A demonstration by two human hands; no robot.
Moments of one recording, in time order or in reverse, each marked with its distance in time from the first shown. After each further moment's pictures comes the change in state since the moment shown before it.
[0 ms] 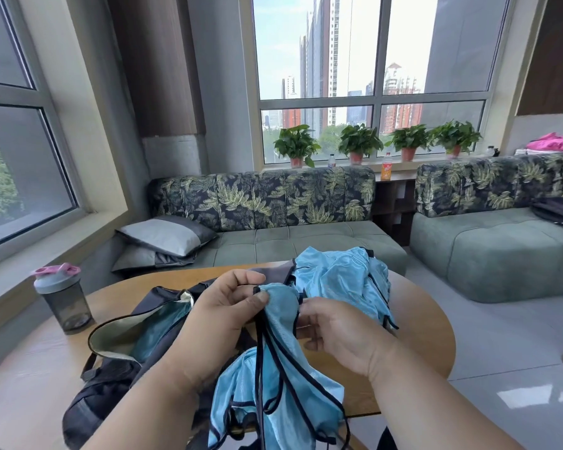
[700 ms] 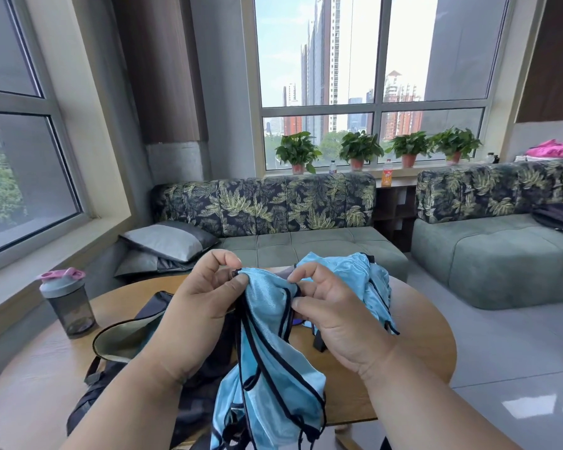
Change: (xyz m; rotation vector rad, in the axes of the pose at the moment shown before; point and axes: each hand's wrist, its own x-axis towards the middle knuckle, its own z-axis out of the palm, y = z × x) left_hand -0.006 0.033 -0.006 -0.028 -0.083 0.208; right_hand -0.018 -0.021 0.027 0.009 -0.041 -0.502
